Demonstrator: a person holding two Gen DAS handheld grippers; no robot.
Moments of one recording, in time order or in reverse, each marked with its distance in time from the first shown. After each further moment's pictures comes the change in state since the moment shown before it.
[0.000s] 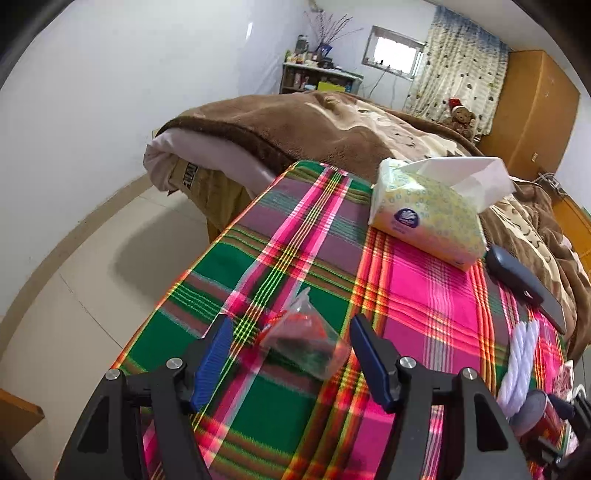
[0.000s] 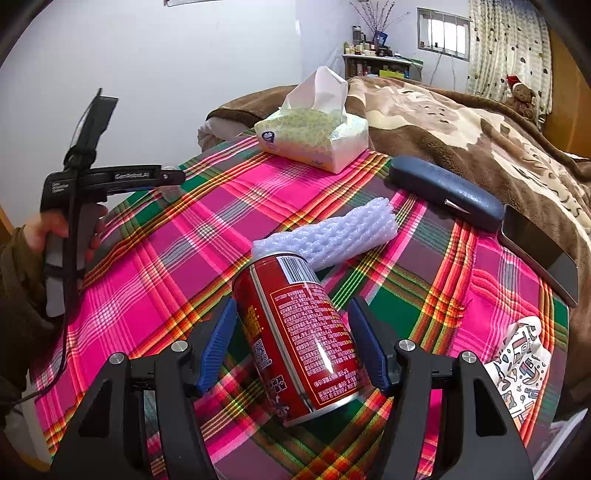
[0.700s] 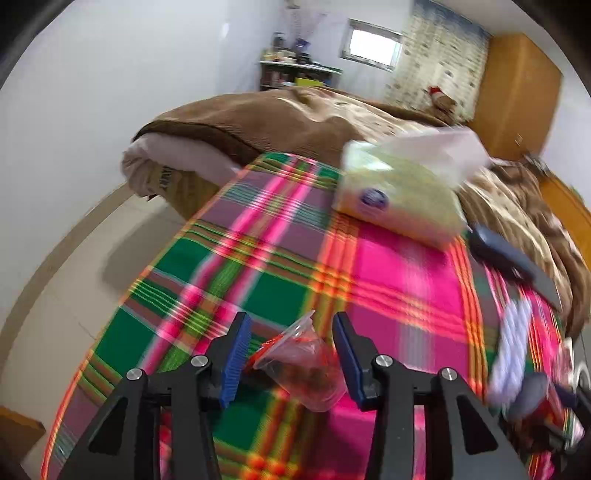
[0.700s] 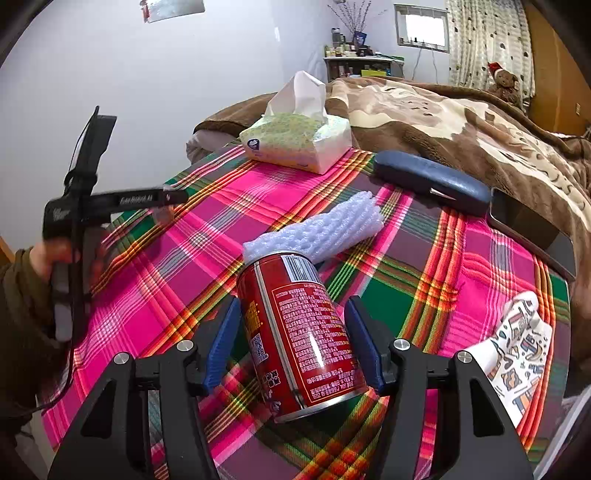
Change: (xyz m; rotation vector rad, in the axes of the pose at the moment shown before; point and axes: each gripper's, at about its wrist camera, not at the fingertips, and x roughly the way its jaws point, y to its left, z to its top) left arm 0.002 -0.032 -0.013 0.103 0.013 -0.055; right arm -0.003 -0.005 -0.007 0.088 -0.031 -0.013
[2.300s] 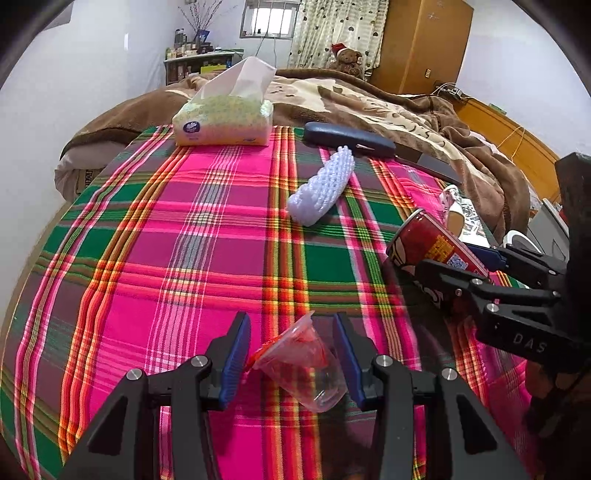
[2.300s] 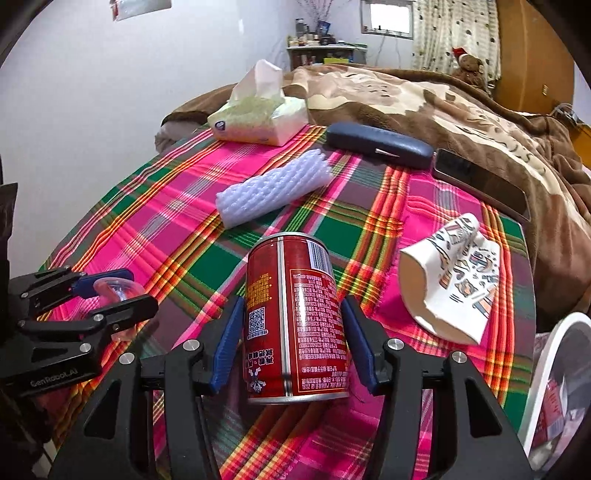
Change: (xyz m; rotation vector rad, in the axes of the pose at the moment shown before) left arm -0.093 -0.108 -0.120 0.248 0.087 -0.189; right arm -0.026 -0.007 -0.033 0.065 0.042 -0.134
